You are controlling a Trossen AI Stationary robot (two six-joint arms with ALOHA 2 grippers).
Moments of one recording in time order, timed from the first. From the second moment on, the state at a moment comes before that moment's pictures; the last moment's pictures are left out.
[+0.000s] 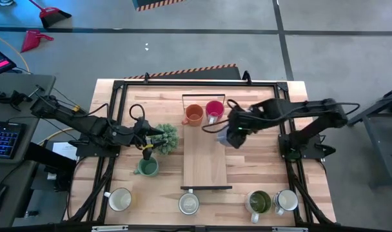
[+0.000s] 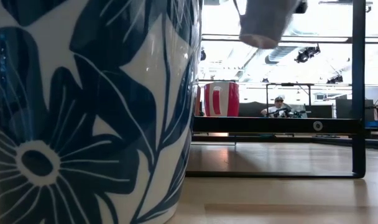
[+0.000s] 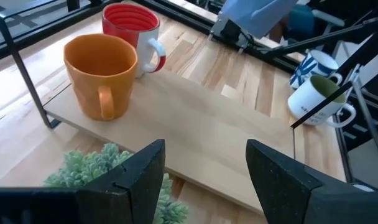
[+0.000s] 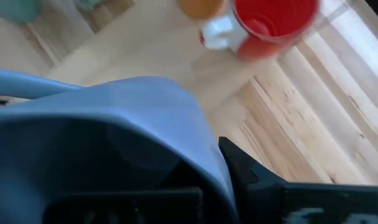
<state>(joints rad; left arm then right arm) -0.37 0.87 0.70 -0.35 -0.51 -0.59 0.11 1.51 1.60 -1.31 0.22 0.70</state>
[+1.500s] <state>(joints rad) -0.37 0.87 0.70 -0.38 -0.51 -0.50 0.01 2.09 2.02 -1.22 0.17 0.67</state>
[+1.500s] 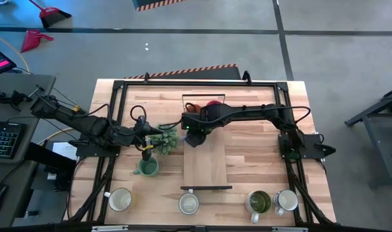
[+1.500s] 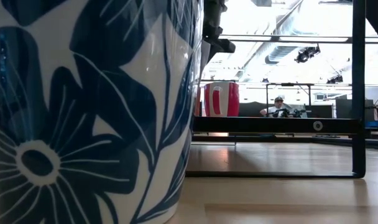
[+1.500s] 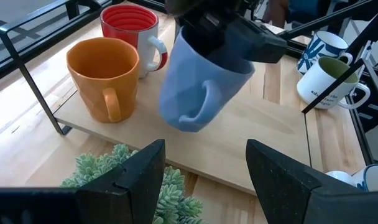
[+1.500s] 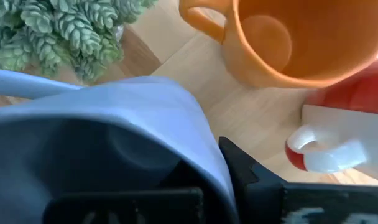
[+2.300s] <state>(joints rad) -0.37 0.87 0.70 -0.37 -0.51 -0.49 0.06 2.16 2.02 -1.23 0.12 0.74</state>
